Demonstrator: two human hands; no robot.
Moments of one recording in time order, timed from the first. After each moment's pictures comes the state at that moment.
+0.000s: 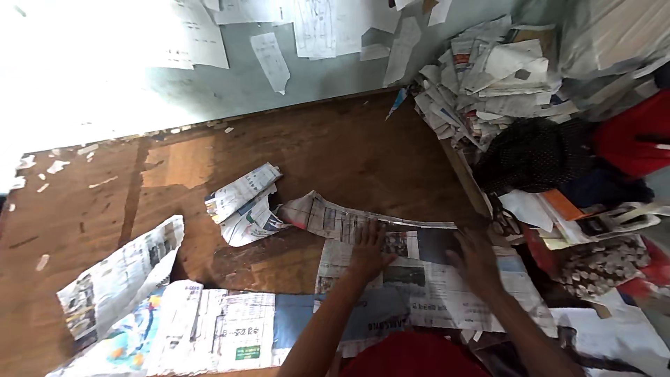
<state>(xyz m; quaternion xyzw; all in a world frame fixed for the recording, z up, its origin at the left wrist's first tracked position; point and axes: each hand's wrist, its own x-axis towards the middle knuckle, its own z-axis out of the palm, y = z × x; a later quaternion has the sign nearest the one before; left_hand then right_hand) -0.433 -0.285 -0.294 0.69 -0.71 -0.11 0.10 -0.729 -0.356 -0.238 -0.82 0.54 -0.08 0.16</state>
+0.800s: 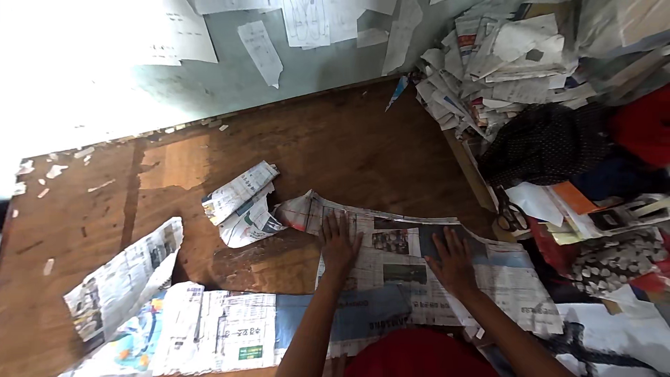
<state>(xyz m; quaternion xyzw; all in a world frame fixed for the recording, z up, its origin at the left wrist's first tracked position) -0.377 -0.270 -0.305 0.82 -0.56 0.01 0.14 -0.702 -0.335 -0.312 -0.86 0.49 -0.14 0.07</state>
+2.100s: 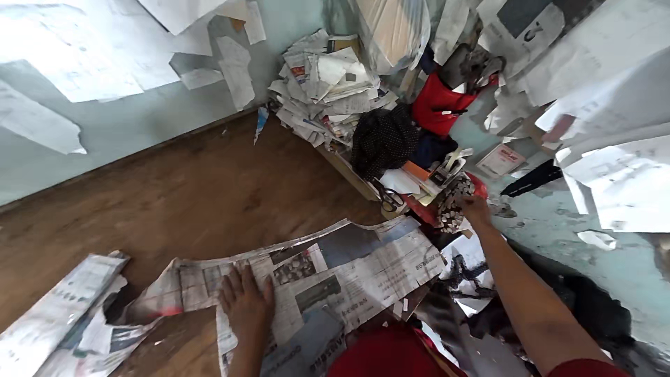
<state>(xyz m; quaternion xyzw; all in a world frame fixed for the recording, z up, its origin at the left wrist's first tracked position) -0.381 -0.269 -0.304 0.78 -0.60 0.01 0.20 -0.980 -0.422 -0.203 -0.41 0.87 -0.17 0.21</state>
